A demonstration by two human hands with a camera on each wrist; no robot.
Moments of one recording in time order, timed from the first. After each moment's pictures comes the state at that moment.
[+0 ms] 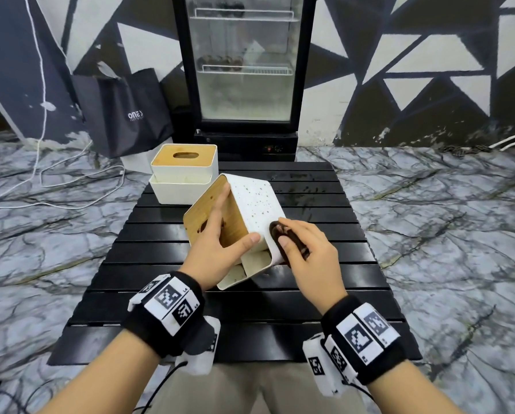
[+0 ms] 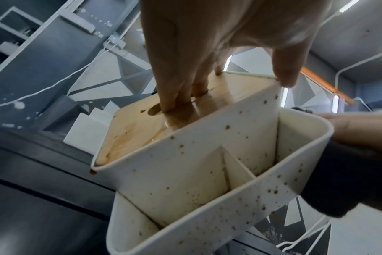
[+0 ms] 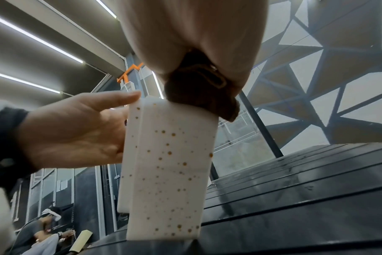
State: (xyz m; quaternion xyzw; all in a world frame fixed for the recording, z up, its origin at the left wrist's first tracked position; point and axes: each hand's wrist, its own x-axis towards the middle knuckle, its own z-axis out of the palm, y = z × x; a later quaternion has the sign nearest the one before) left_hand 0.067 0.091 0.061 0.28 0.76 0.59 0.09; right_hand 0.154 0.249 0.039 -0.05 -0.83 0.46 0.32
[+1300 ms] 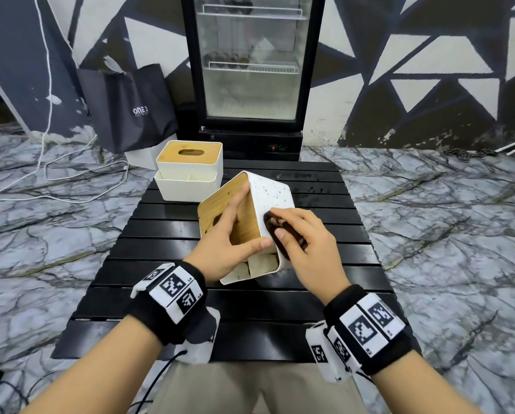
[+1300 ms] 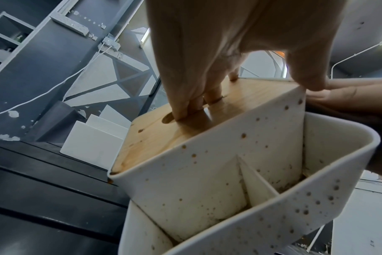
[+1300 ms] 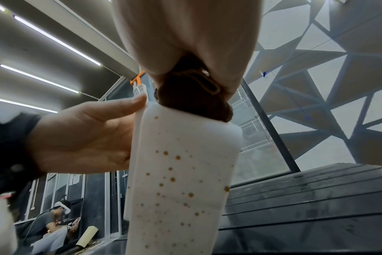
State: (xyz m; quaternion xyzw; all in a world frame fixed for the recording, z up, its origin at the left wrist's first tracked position) left_hand 0.056 0.091 0.060 0.34 0.75 0.55 0.13; right_hand 0.145 0.247 0.058 0.01 -0.84 0.44 0.30
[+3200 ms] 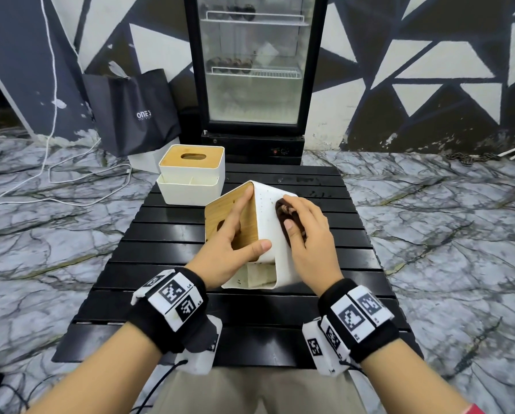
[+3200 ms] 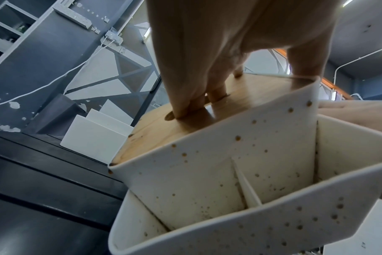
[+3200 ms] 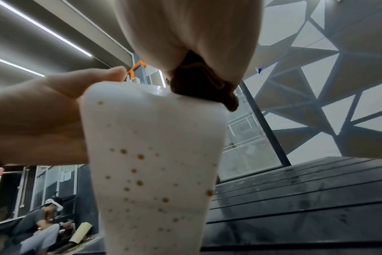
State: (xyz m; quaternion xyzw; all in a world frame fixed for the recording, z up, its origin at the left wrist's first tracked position) left_hand 0.064 0.092 0.065 0.34 0.69 0.61 0.17; right_hand 0.125 0.251 0.056 -0.04 -0.85 0.42 0.32
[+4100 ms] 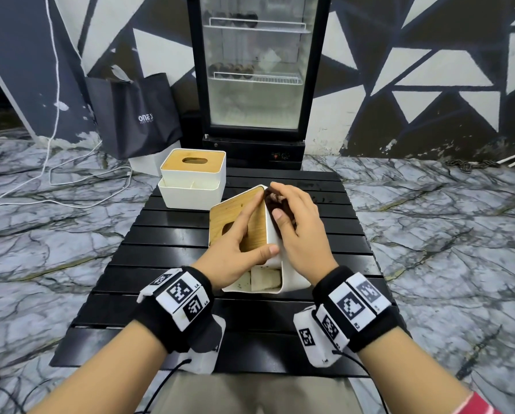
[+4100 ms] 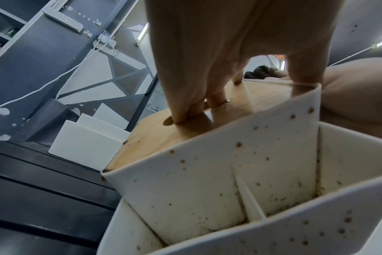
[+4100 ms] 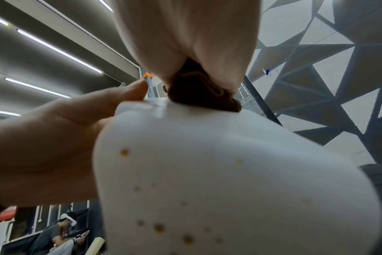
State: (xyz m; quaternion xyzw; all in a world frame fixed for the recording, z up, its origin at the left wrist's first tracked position) left_hand 0.059 0.099 0.067 0.37 0.70 0.59 0.16; right_hand 0.111 0.244 0.084 0.02 -0.85 0.43 0.31
